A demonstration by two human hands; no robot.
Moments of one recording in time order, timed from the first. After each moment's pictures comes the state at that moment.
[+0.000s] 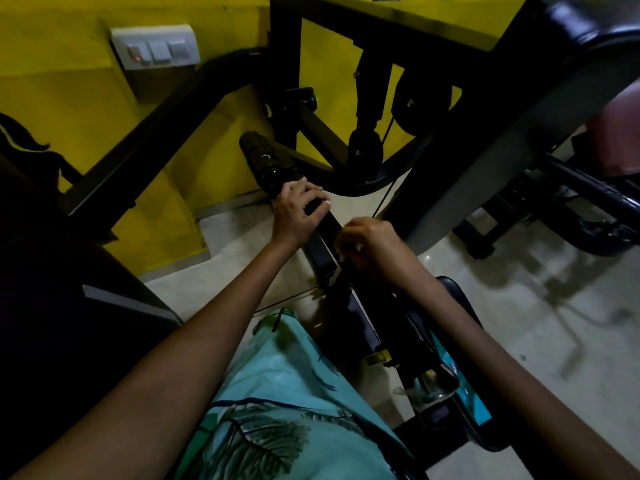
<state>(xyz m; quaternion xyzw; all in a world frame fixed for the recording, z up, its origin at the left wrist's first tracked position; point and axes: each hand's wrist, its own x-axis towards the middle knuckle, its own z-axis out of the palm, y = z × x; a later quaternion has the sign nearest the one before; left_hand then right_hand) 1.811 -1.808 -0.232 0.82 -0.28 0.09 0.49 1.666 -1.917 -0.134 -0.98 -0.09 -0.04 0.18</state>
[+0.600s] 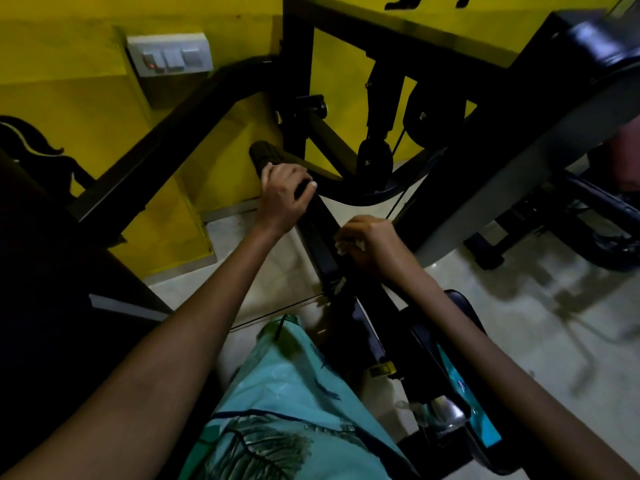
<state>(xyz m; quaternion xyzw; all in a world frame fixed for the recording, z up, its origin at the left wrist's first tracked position) 1.864 -1.788 -0.213 0.85 -0.31 0.20 0.37 1.699 -1.921 -0.143 -0.97 -0.11 -0.08 0.19</state>
